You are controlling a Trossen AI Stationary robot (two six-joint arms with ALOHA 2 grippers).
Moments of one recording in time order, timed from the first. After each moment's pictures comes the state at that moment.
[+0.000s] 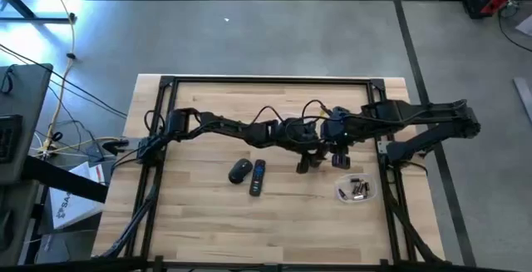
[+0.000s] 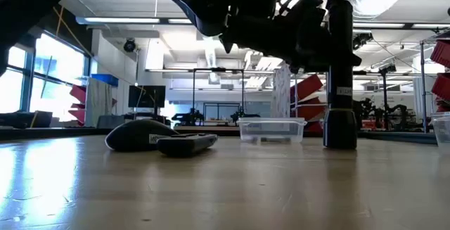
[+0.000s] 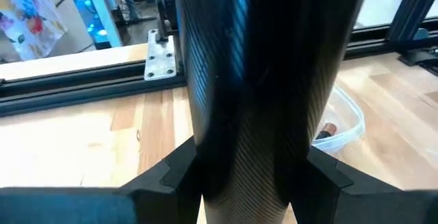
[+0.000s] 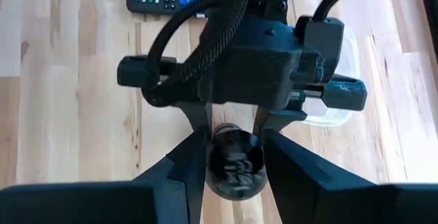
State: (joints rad) left arm 0.05 2.24 1.62 0.29 0.19 0.15; right arm 0.11 1.28 1.35 -1.15 0.11 0.15
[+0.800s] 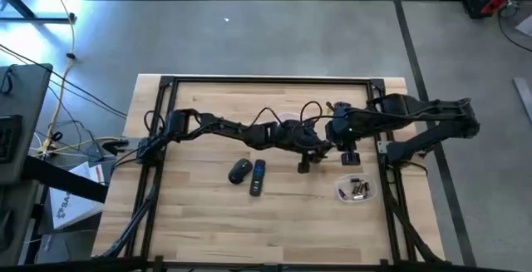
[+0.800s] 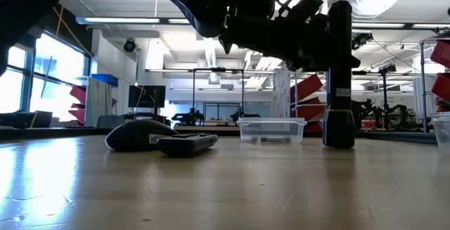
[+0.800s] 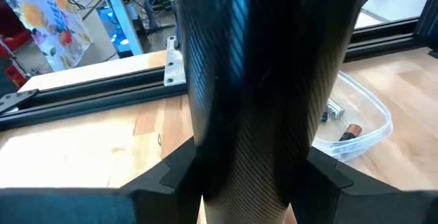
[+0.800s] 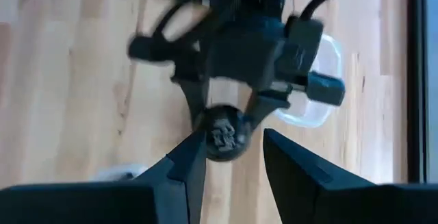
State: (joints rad) left arm 0.04 2.24 1.60 0.34 0.12 0.20; right arm 0.09 1.29 1.44 -1.29 0.10 -0.08
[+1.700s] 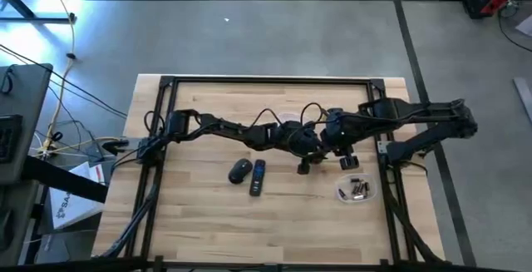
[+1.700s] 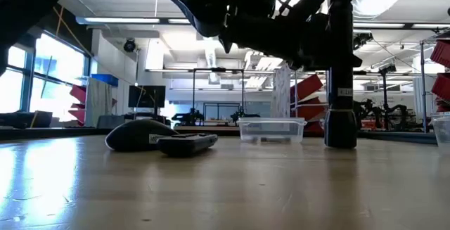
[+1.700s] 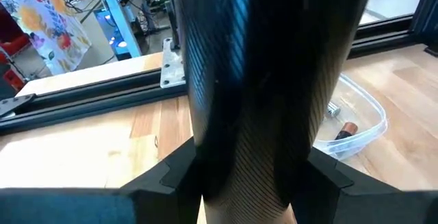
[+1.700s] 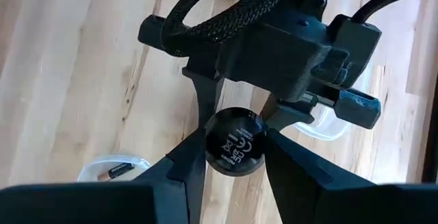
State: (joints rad) left arm 0.03 2.24 1.60 0.34 0.12 0.22; right arm 0.09 1.32 1.41 -1.25 0.05 -0.17
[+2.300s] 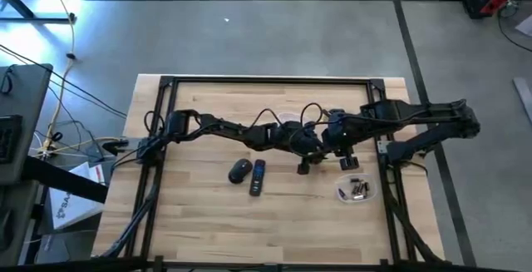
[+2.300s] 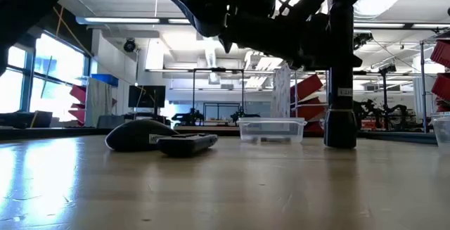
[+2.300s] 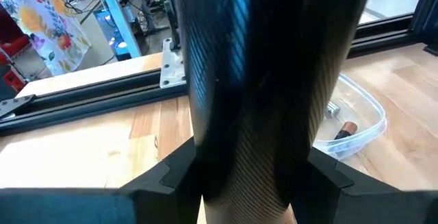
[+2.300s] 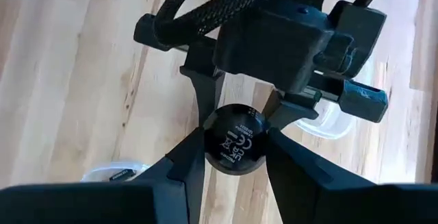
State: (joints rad) left arm 0.03 2.24 1.60 0.34 0.12 0.23; right arm 0.09 1.31 1.33 -1.21 0.05 -0.13
